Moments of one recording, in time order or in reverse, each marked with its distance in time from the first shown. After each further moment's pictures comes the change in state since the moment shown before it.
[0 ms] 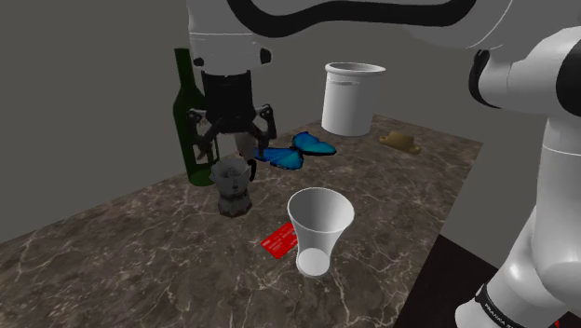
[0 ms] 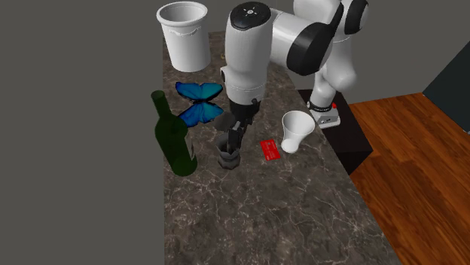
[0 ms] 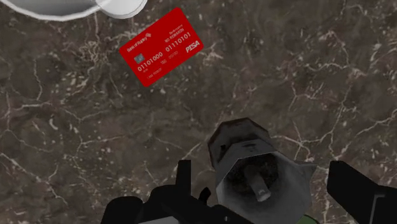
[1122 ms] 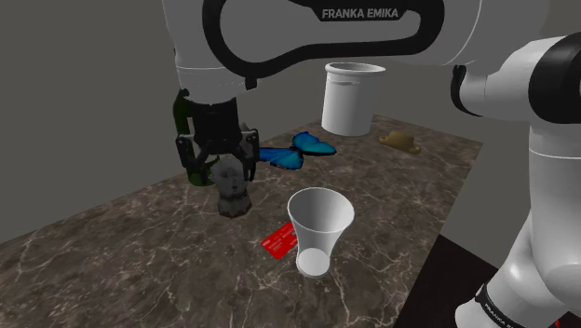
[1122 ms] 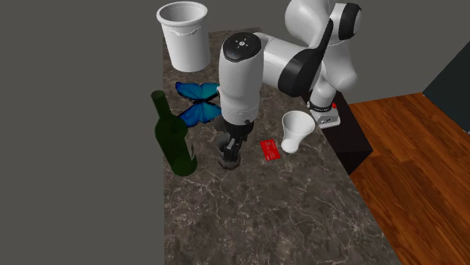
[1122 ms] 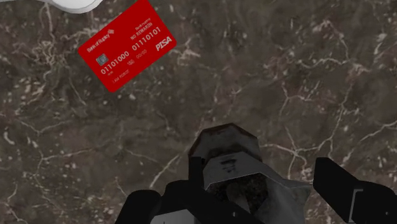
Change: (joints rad) arm 0.042 0.084 -0.013 0.003 -0.048 0.063 0.060
